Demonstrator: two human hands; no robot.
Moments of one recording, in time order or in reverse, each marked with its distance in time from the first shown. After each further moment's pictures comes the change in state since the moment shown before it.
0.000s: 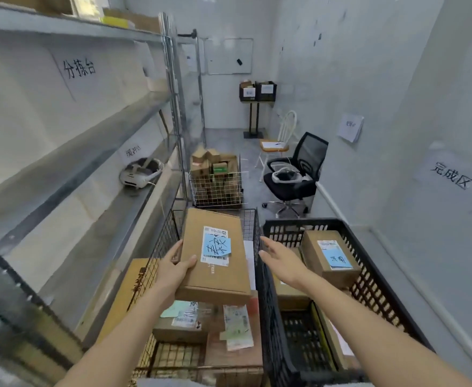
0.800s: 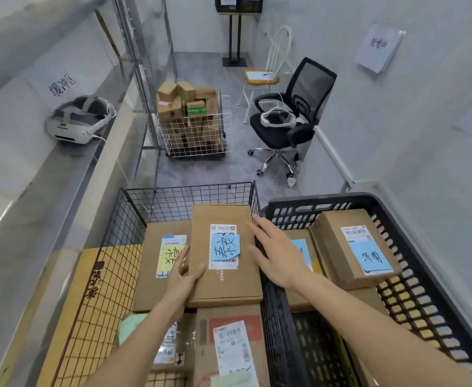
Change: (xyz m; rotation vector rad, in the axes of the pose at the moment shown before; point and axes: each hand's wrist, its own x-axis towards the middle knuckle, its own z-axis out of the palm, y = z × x) left_hand 0.200 -0.116 0.087 -0.065 -0.185 -0.213; right_hand 0.182 0.108 0.056 -0.418 0.034 -0.161
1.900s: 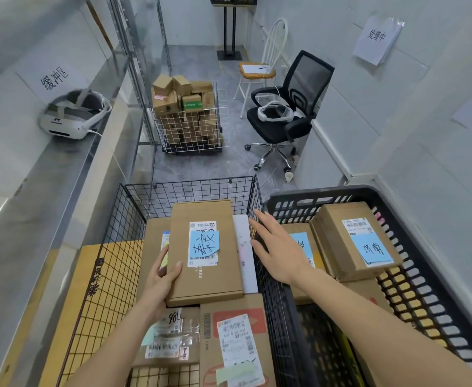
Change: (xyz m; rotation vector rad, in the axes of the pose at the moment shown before) left_hand 0.003 -0.007 -0.049 -0.140 0.027 -0.047; right_hand -0.002 -0.006 0.008 0.000 -0.020 0.064
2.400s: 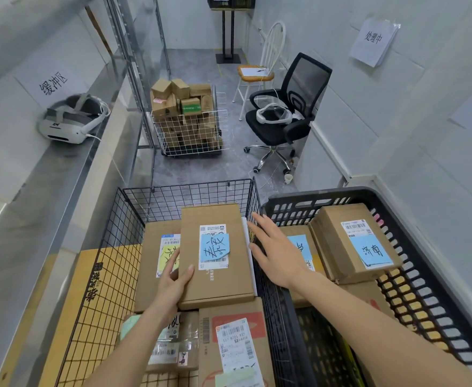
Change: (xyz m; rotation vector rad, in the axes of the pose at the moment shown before) left_hand -0.001 -0.006 0.027 0.040 -0.018 0.008; right_hand 0.001 0.001 0.002 0.029 0.015 -0.011
